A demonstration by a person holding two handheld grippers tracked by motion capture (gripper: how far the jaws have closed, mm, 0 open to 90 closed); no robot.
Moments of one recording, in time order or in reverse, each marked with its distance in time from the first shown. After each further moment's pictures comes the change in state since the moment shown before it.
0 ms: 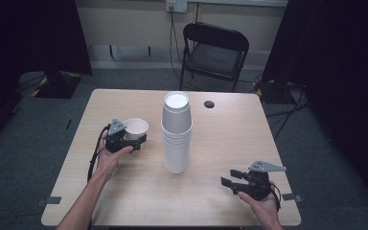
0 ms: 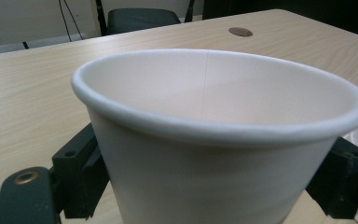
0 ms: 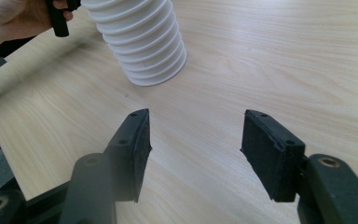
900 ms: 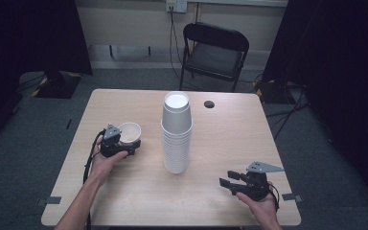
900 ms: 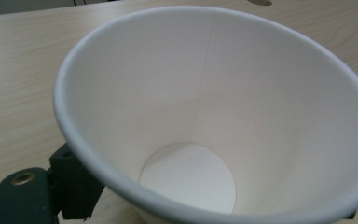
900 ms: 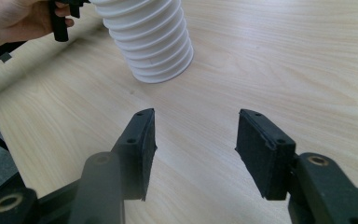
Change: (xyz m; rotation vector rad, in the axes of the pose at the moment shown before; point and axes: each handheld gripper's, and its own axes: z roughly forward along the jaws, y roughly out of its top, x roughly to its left) left arm 0.012 -0.020 -0.009 0.079 0.029 -0.029; right arm 0.003 -0.001 0.003 0.007 0.017 -0.014
